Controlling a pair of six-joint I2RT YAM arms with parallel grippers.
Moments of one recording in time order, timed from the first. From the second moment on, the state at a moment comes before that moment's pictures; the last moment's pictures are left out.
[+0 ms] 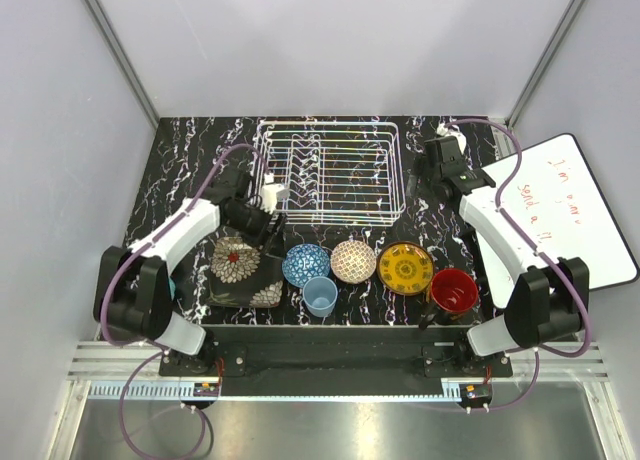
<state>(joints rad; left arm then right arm) -0.28 1.48 1.03 -0.78 0.62 0.23 0.29 1.46 1.21 -0.57 0.27 0.41</state>
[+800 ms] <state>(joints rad) -0.35 1.69 1.03 -0.67 0.59 0.19 0.29 1.41 1.18 -0.57 0.27 0.42</state>
